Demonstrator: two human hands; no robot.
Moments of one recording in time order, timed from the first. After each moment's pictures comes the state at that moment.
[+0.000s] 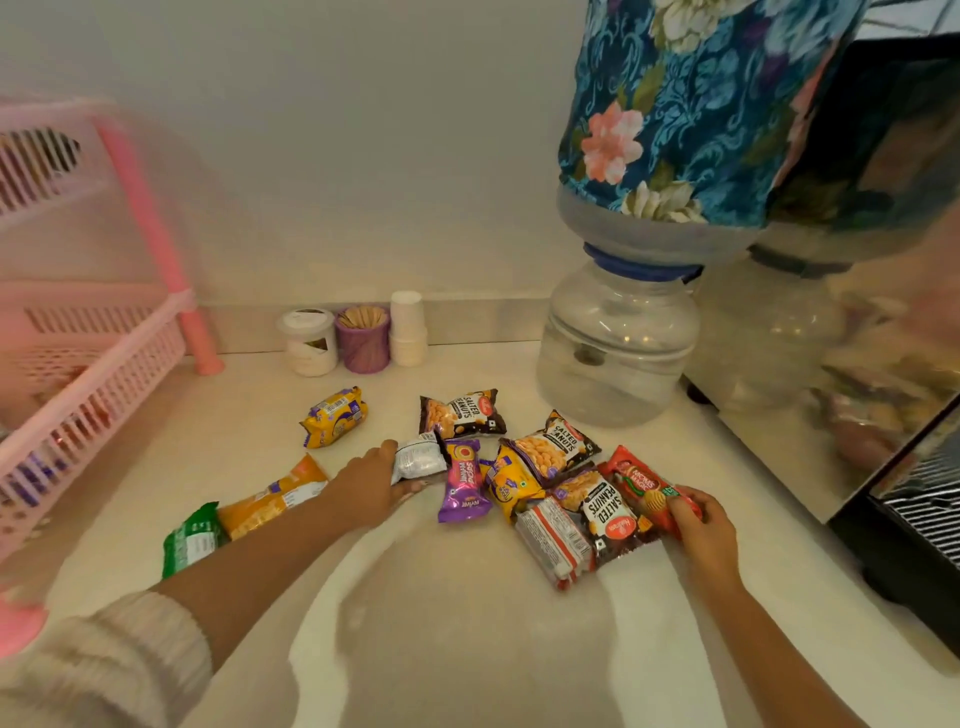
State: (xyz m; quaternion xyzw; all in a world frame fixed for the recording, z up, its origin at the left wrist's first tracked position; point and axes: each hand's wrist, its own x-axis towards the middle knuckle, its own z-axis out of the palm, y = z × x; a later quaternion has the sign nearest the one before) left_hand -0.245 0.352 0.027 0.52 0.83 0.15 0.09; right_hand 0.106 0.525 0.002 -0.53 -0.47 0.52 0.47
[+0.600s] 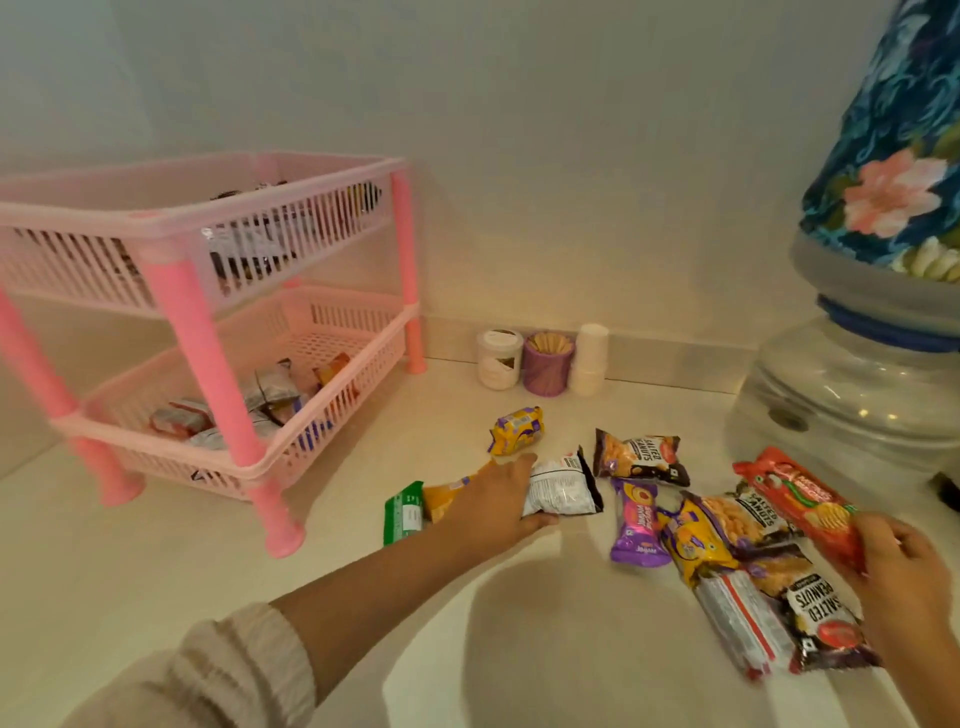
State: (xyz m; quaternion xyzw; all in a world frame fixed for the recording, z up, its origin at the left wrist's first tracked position) left_hand -0.241 0.267 0.072 0.52 0.83 0.20 0.01; right_hand 0.029 0.502 0.084 -0.51 -0.55 0.47 0.47
